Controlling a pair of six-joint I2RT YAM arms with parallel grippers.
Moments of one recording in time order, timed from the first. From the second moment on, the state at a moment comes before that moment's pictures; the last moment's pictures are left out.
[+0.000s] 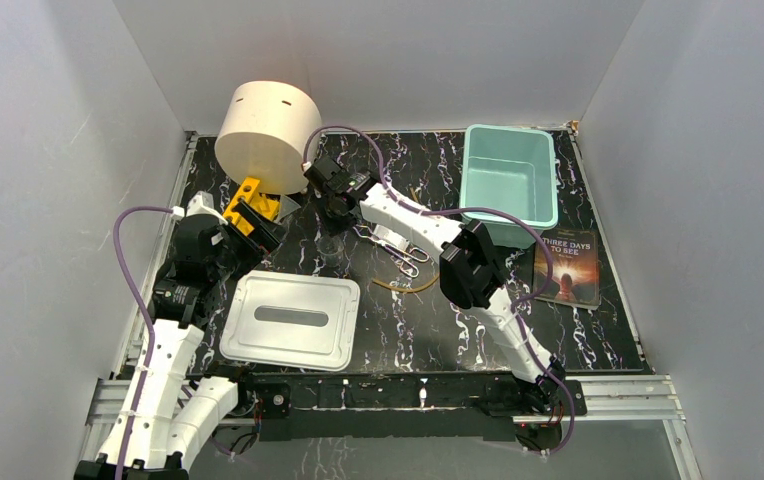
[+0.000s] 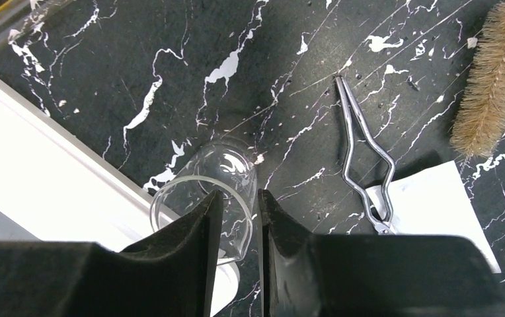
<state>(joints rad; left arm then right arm) -0.14 0.76 0.86 -0.64 0.06 -0.80 0.91 2.38 2.28 -0.91 0.05 0.30</state>
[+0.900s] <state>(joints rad) -0.14 0.76 0.83 -0.66 0.07 -0.76 0.91 2.41 2.28 -0.92 0.02 0.20</state>
